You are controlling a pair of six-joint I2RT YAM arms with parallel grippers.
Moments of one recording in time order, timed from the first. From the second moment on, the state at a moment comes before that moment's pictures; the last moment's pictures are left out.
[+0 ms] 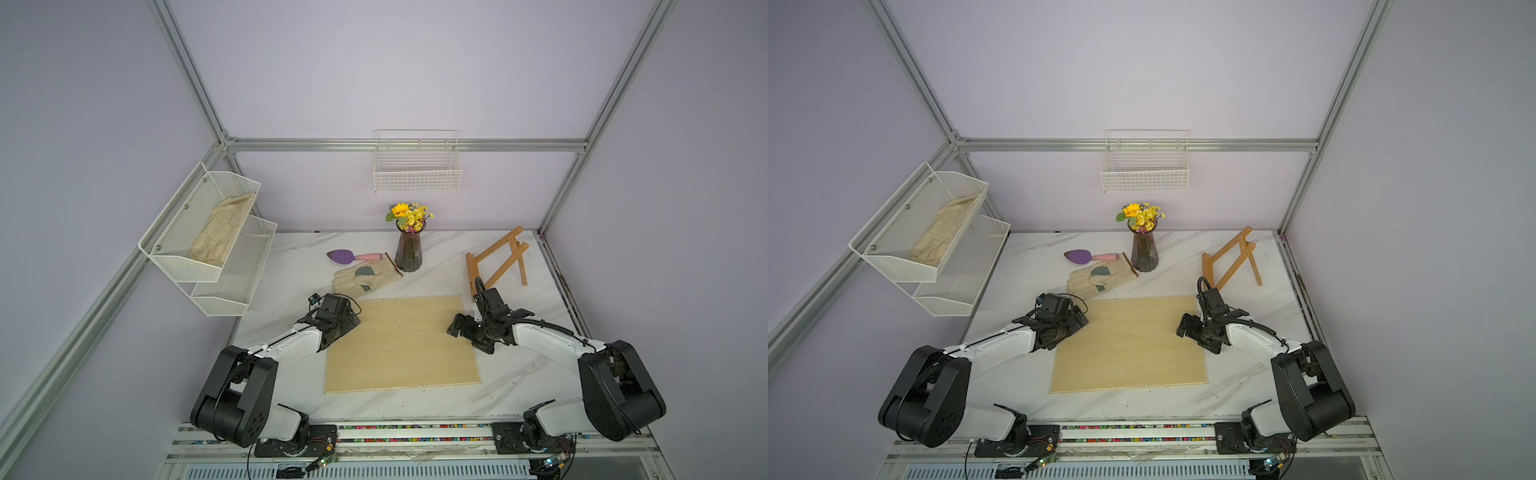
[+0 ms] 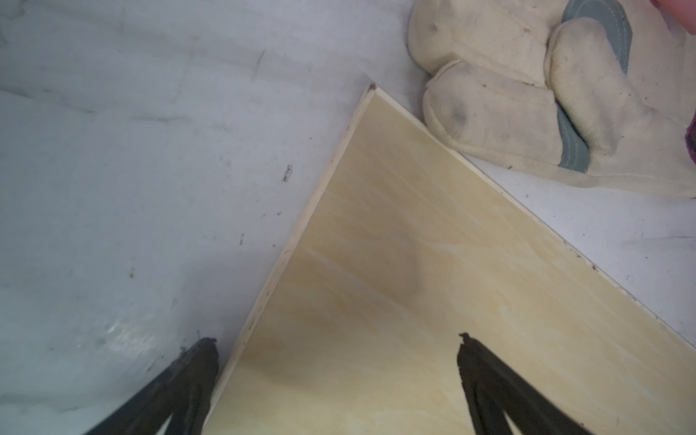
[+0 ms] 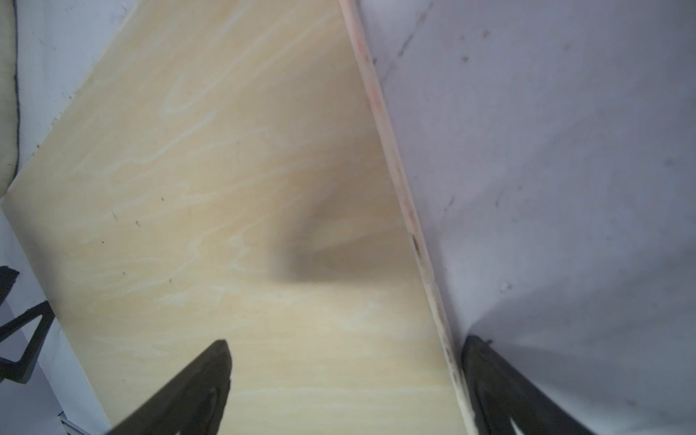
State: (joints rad) left arm -0.33 1.40 0.65 -0.28 -0.17 -0.93; right arm 0.34 1.45 0.73 -0.41 -0.22 0.75
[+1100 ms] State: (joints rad) left arm -0.32 1.31 0.57 -0.28 -0.15 -0.91; right arm 0.27 1.51 0.69 -0.10 -0.42 0.68
